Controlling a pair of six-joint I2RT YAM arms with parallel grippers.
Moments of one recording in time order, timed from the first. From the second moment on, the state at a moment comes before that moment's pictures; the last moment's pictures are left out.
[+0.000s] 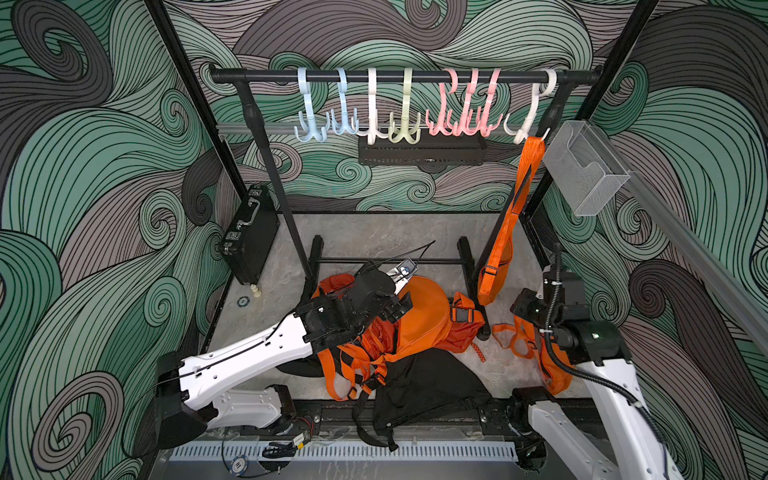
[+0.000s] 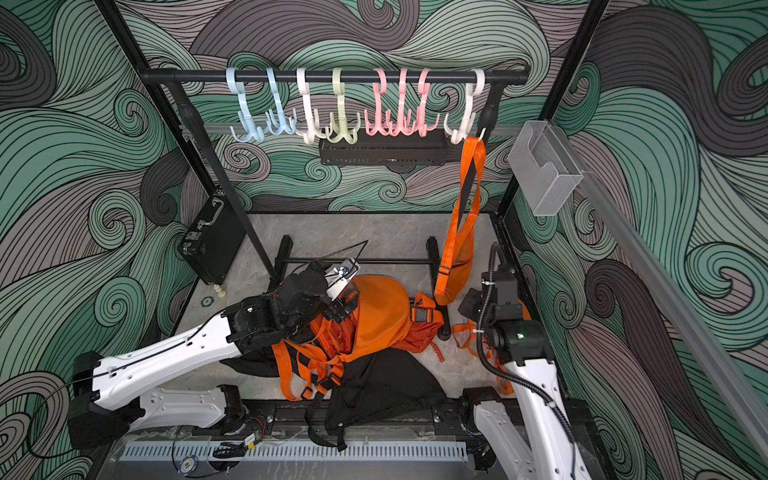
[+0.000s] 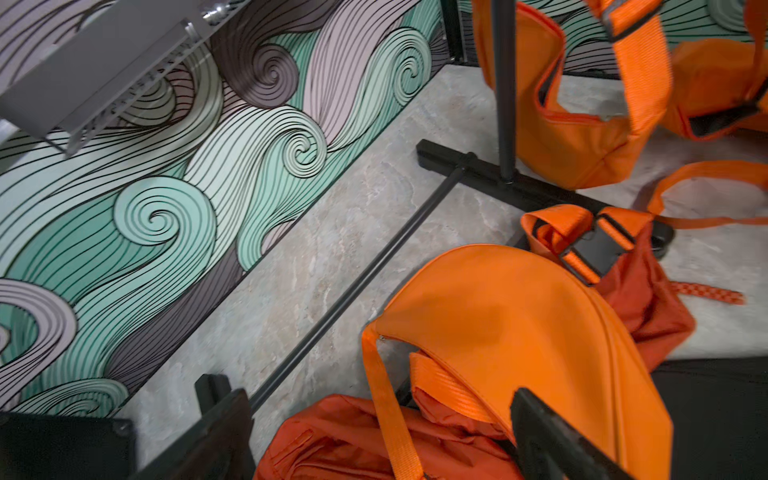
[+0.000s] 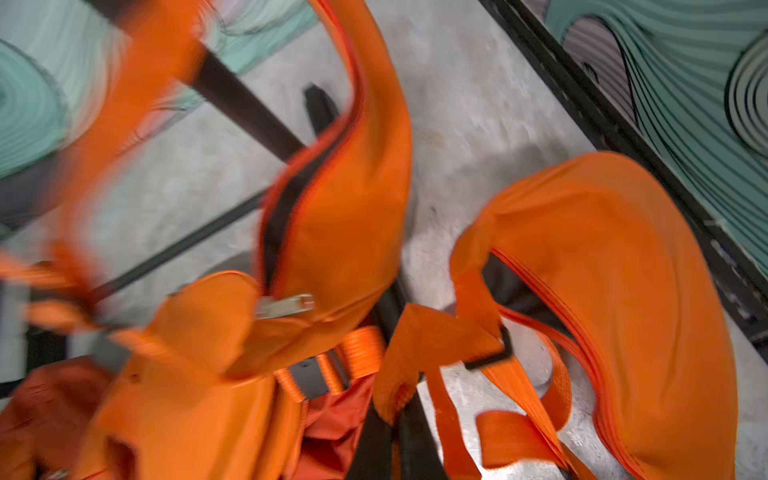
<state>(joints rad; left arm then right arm) -1.06 1.20 1.13 -0.46 -0.45 0.17 0.11 0.76 1.03 -1.01 0.09 0.49</state>
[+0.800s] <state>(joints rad) -1.28 1.40 1.36 -0.29 -0.14 0.25 0.15 0.92 1.86 -1.19 -0.24 0.58</state>
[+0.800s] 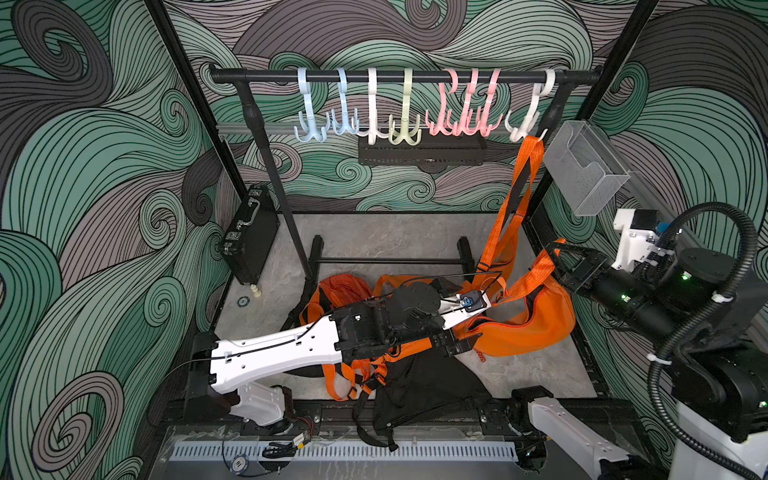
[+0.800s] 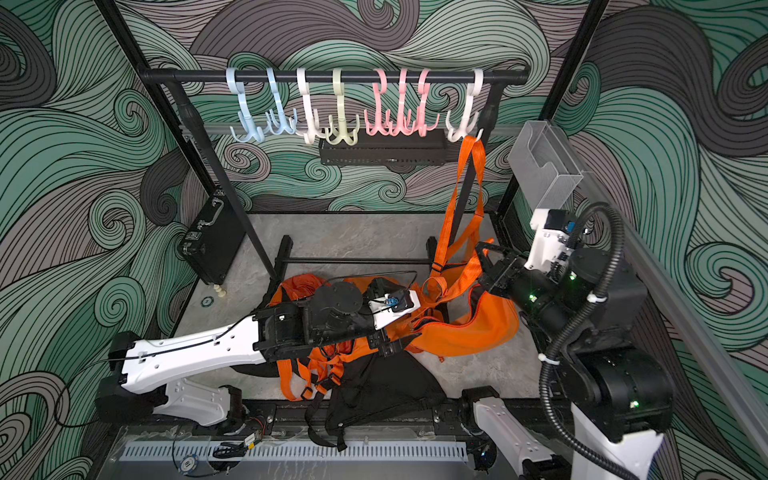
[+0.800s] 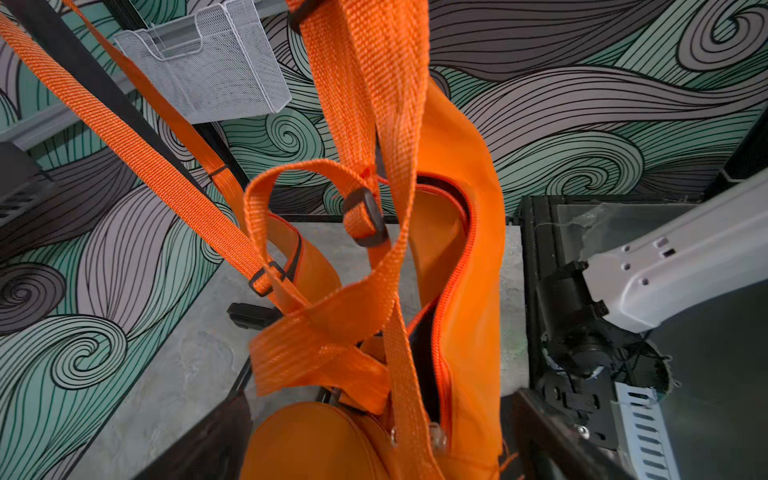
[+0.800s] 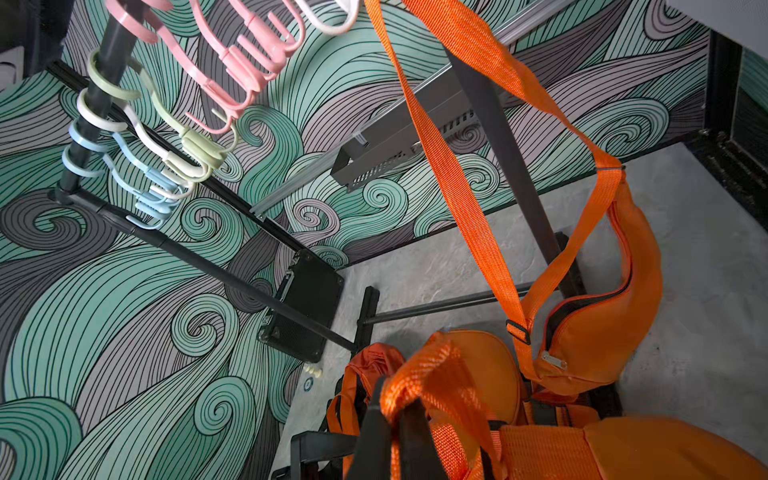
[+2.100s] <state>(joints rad) -1.26 1.36 1.28 -0.35 -0.26 0.32 0.15 0.87 1.60 -1.11 -0.28 0.58</state>
